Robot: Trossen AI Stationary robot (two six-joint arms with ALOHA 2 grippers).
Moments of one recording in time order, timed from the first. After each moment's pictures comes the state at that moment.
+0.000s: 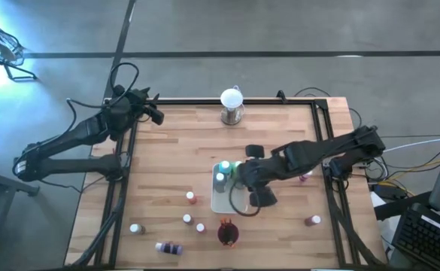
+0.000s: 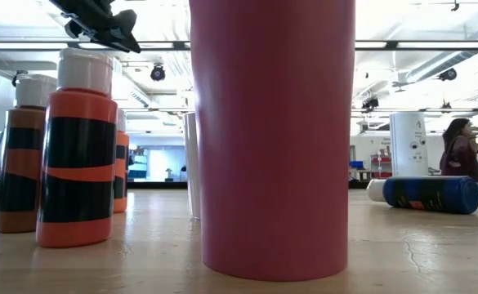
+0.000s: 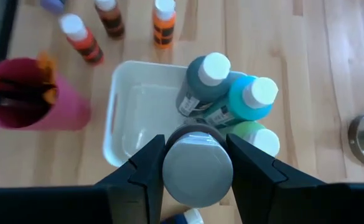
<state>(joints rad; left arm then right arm) 0.39 0.72 0.83 -0.32 -0.71 0.07 0.29 1.67 1.70 -1.06 0.18 0.20</state>
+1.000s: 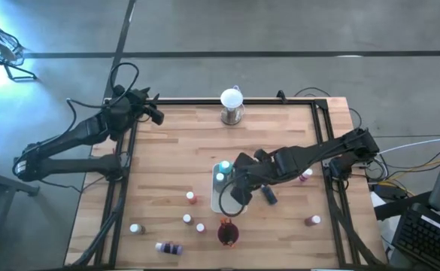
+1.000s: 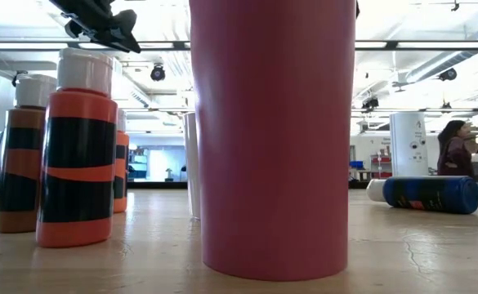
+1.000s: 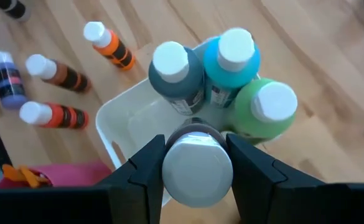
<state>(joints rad) 0.39 0.72 0.83 -0.32 -0.71 0.07 0.29 1.74 1.67 -1.04 0.26 0.86</state>
